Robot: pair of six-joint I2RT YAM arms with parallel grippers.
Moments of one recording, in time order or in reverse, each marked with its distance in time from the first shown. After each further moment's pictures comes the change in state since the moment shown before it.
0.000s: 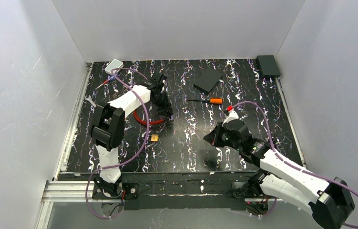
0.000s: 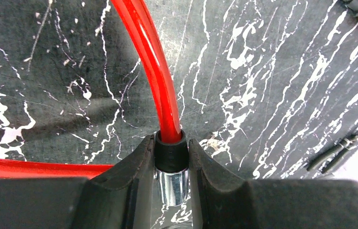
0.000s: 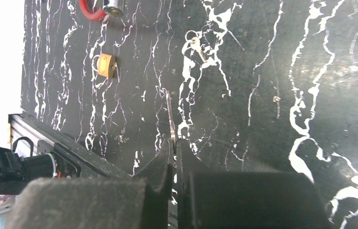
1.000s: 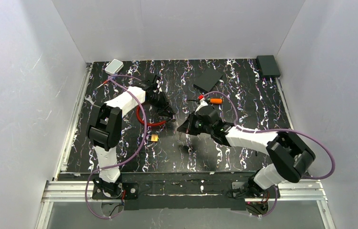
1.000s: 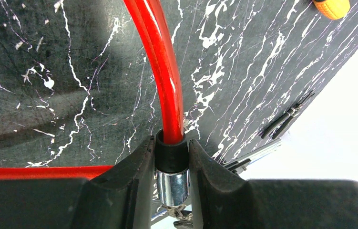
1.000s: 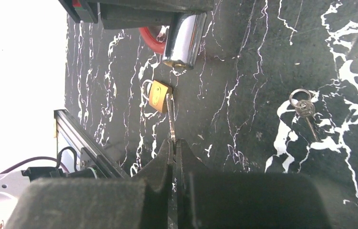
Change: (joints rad) left arm 0.068 -0.018 -0.069 0.083 0.248 -0.069; right arm 0.068 0.639 0.238 0.434 -0.149 0.111
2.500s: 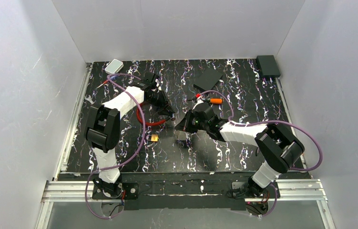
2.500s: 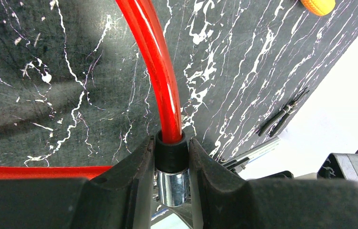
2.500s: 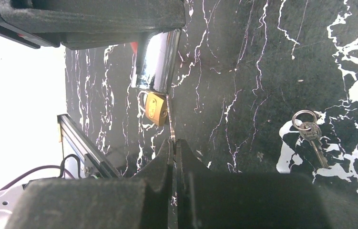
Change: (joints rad) left arm 0.003 -0.032 -0.008 0.004 0.003 0.009; right arm -0.029 0.146 0.078 0.030 -0.055 0.036
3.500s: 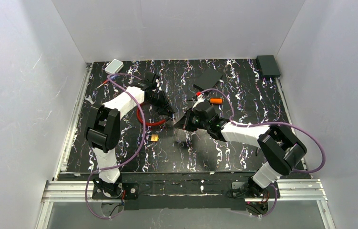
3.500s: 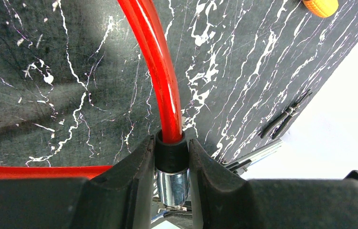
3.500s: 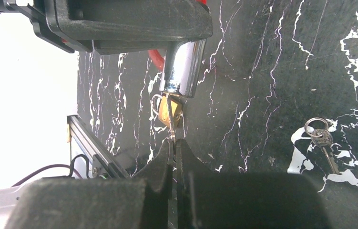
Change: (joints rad) left arm 0.000 0.000 -0.002 0.001 -0.016 0.000; right arm -0.001 -0.028 0.004 0.014 0.001 0.000
